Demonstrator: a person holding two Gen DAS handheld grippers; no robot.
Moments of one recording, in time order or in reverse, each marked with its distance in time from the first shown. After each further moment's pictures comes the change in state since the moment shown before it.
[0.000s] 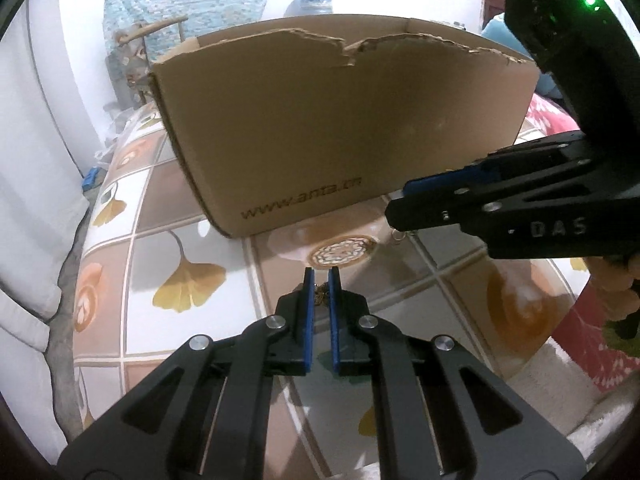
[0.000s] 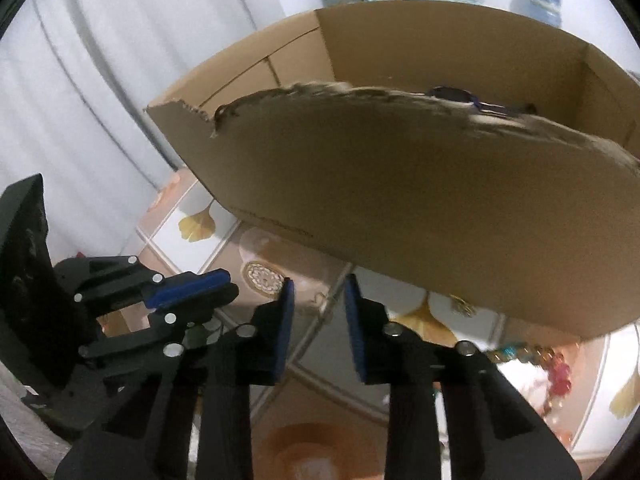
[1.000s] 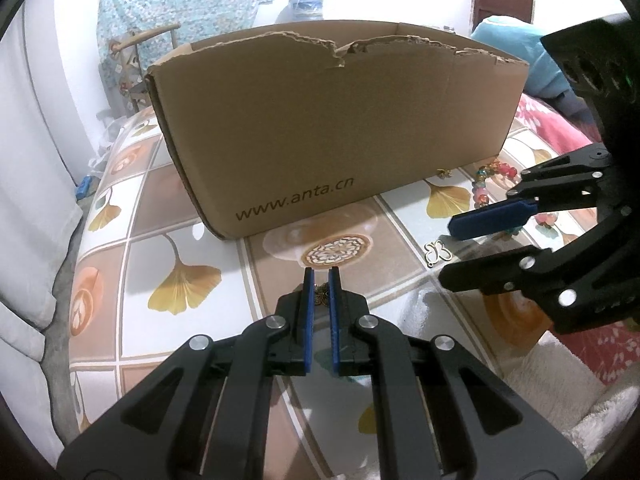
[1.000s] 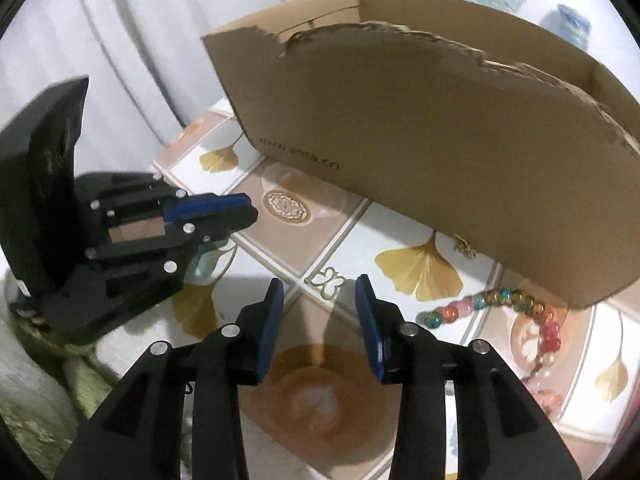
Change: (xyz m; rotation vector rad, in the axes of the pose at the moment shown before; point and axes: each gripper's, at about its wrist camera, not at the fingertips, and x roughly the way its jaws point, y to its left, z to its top) left arm -0.001 0.001 -0.005 0.026 -0.028 -0.028; right arm -0.021 0.011 -0.037 -0.151 0.062 -0.025
